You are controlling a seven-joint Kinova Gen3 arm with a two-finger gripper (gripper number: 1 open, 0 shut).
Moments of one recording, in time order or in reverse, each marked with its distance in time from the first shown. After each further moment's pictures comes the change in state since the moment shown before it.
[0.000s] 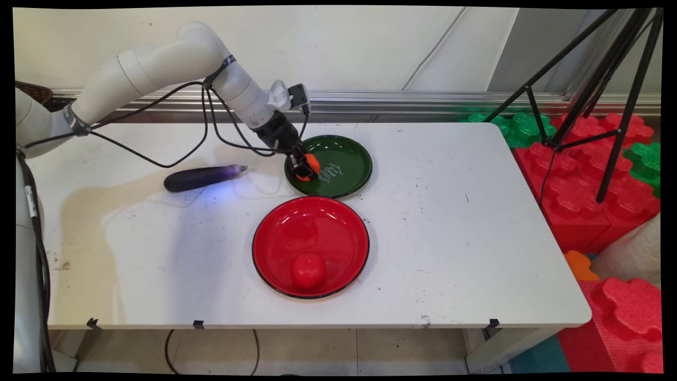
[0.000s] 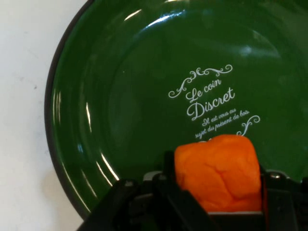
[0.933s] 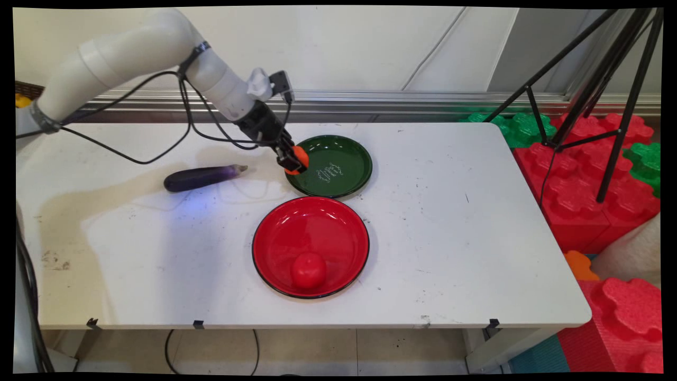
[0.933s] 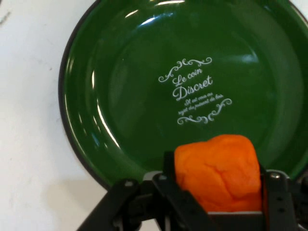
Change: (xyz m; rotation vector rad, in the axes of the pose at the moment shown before) arm -0.013 0.018 -0.052 0.025 0.034 -0.038
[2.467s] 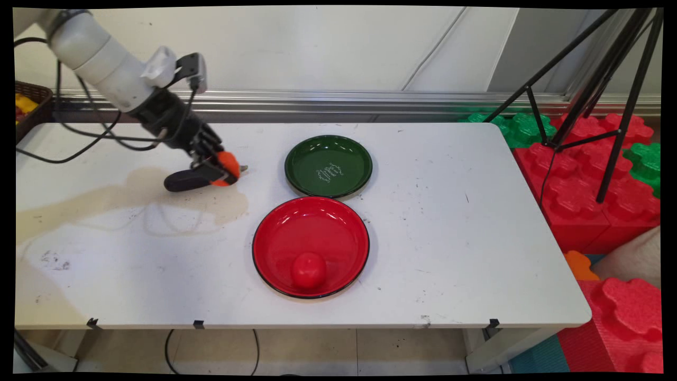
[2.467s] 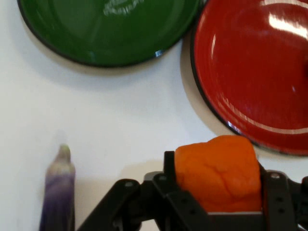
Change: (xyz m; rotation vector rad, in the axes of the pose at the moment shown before) arm -0.071 0.067 -0.150 -0.036 -0.063 -0.020
